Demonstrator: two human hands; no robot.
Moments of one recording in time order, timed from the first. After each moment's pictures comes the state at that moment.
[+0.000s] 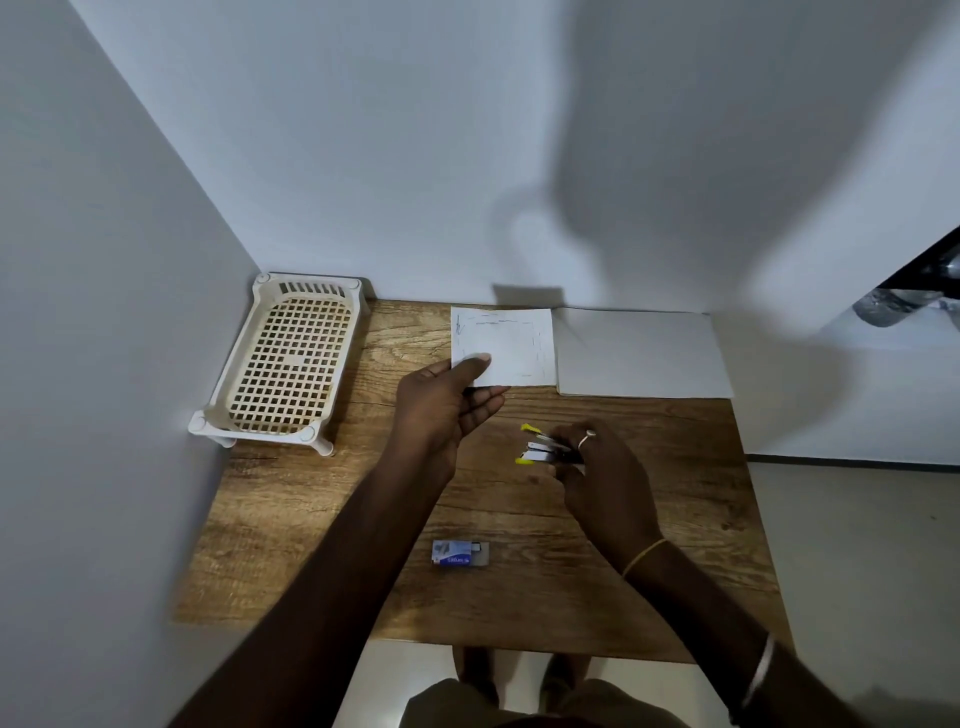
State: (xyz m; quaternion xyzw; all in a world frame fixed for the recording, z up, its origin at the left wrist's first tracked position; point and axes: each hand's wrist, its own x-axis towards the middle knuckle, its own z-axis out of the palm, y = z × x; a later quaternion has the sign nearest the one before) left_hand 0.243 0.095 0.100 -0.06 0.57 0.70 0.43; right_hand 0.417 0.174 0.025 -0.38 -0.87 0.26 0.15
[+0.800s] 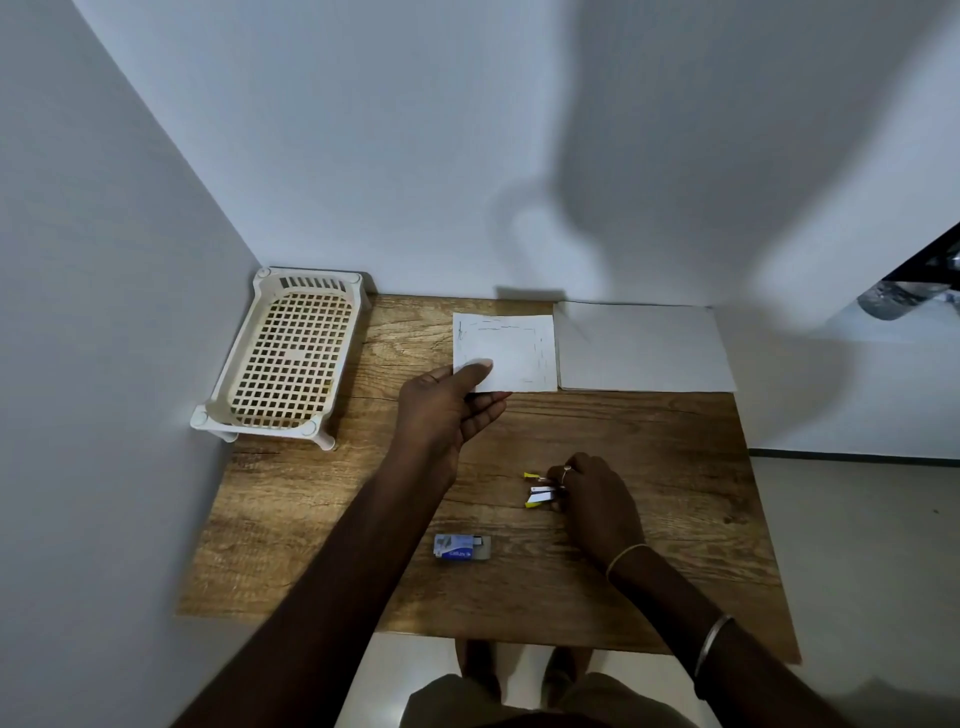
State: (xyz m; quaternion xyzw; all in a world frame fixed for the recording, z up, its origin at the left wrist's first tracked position) left_hand 0.248 0.088 0.093 -0.05 0.57 0.69 0.43; right_hand 0.435 0.178 -0.051 -0.33 -0.93 0.17 0.00
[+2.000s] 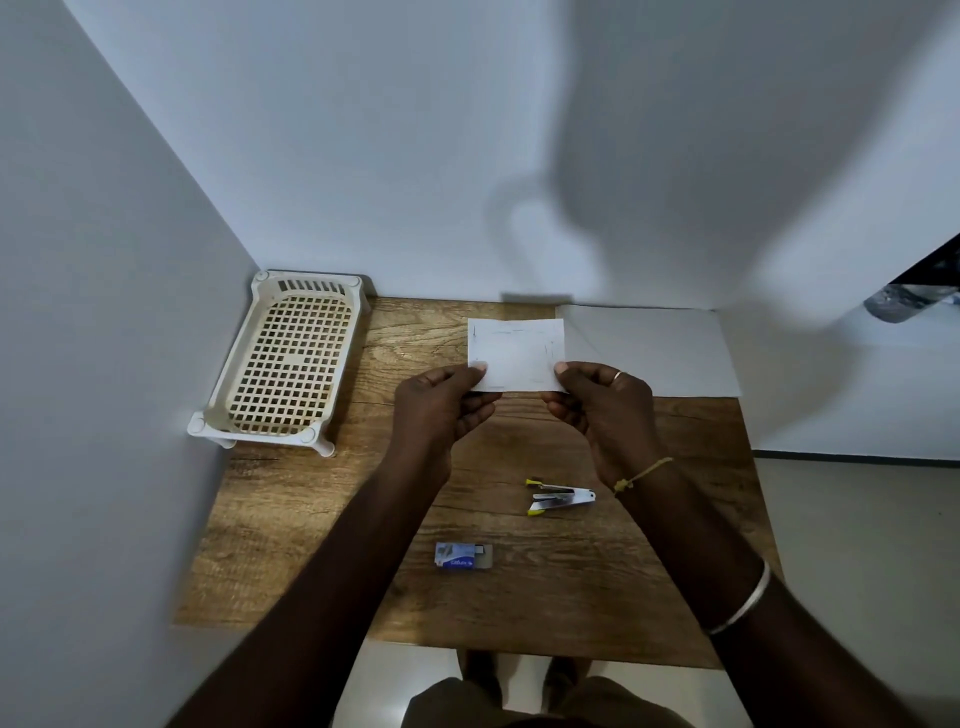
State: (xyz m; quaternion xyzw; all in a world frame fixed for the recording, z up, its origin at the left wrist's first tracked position) left_hand 0.227 0.096 0.062 -0.02 0.60 0.69 0.41; right_hand 0.365 0.217 0.058 -0.46 -0.42 0.73 0.27
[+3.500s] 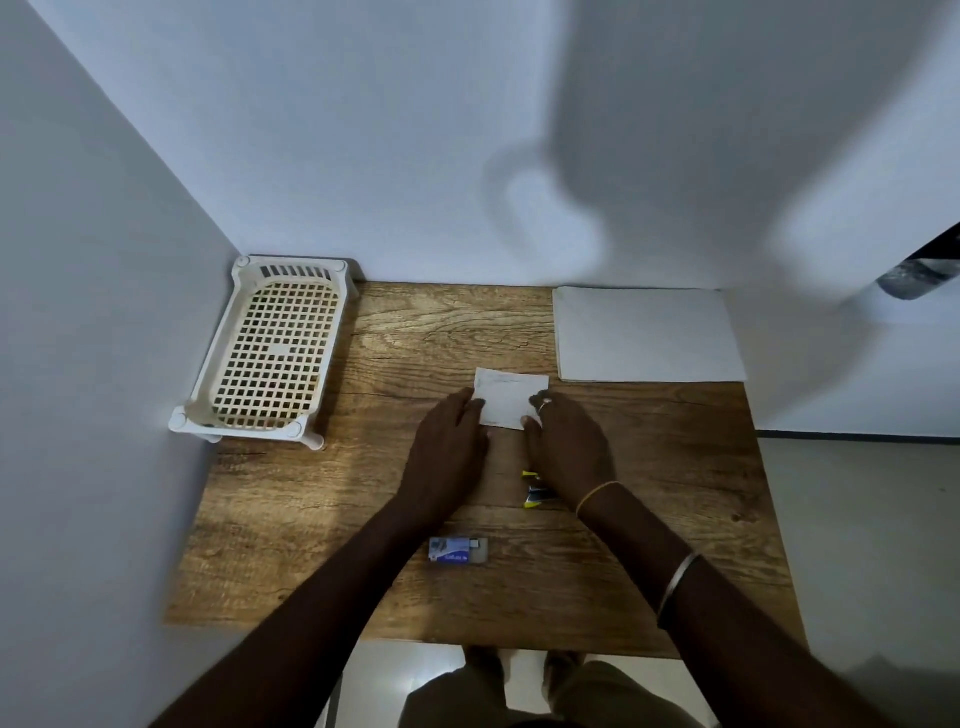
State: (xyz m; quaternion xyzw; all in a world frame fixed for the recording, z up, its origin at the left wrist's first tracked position) left_hand 0.235 0.079 -0.068 0.52 0.83 0.17 0.06; right_hand 0.364 0.202 -0.032 -0.39 -0.89 0.25 0.05
